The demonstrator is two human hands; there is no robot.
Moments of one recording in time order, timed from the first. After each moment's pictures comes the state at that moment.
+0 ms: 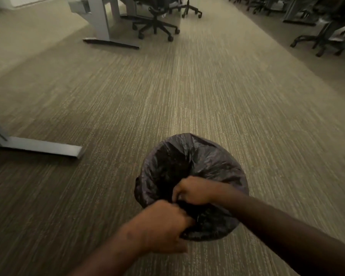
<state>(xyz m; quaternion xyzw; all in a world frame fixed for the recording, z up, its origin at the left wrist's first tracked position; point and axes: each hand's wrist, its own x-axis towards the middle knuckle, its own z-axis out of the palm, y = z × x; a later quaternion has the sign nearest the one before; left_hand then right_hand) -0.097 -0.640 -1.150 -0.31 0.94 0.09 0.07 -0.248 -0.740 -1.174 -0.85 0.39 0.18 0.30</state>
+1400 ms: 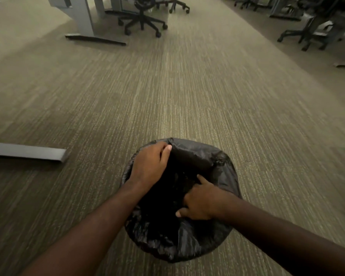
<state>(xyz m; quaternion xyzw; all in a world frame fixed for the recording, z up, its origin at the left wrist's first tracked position) -0.102 -0.768 -1.193 -0.60 0.72 0.13 -0.33 -0.278 -0.719 -1.182 -0.83 0.43 0.35 0.12</state>
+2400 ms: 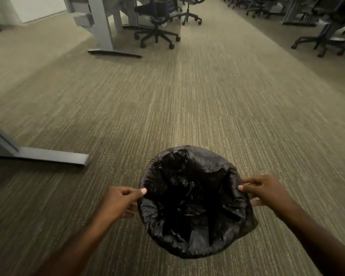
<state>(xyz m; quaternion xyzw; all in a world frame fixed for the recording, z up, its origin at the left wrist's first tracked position) -0.003 -0.665 -1.168 -0.70 0.36 0.52 -0.33 -0.394 -0.706 -1.143 -0.49 0.72 -0.24 0.43</state>
